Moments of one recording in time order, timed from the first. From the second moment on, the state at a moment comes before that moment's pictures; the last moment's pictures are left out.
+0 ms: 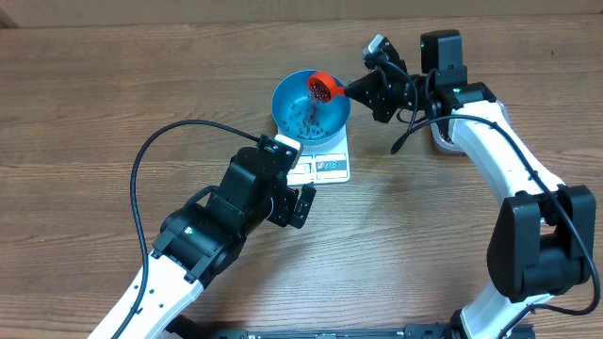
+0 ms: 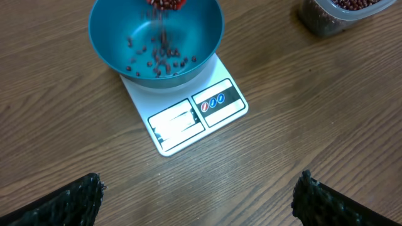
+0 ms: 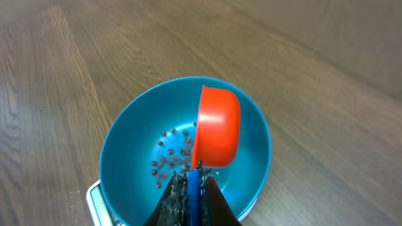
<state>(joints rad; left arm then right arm) -0.62 1.11 0.98 -0.64 -0.06 -0.15 0.16 1.86 1.41 -0.32 -0.76 -0.44</state>
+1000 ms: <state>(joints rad) -0.62 1.11 0.98 -0.64 -0.06 -0.15 0.16 1.70 1.44 -0.40 -0.76 -0.73</state>
